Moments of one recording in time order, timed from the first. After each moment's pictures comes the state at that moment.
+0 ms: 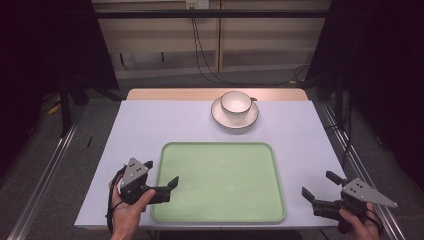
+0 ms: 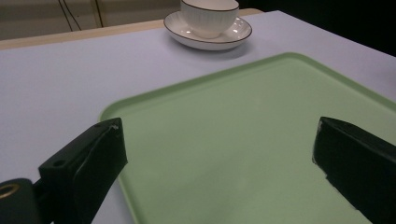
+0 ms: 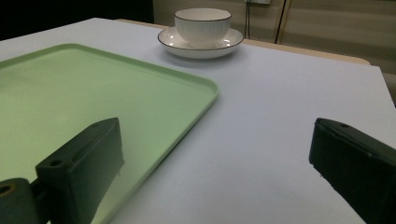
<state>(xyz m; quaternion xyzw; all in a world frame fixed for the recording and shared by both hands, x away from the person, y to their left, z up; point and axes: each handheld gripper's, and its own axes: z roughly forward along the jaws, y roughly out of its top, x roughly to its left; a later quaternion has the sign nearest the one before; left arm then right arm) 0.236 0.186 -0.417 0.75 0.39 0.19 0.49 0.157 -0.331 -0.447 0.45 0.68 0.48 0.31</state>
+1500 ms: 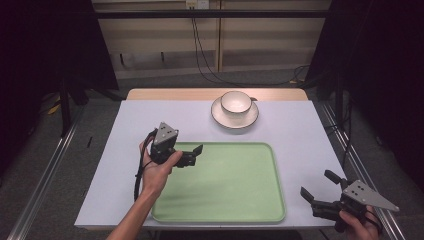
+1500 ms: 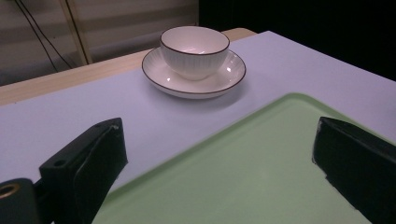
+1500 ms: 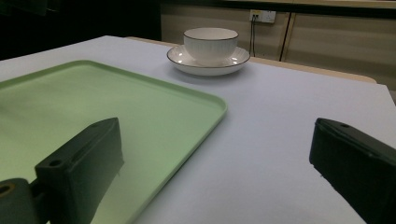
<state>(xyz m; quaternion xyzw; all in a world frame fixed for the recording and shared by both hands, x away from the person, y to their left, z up) 0.321 0.123 -0.397 0.77 0.35 0.19 0.50 0.154 -0.327 -0.446 0.43 0.67 0.51 0.32</state>
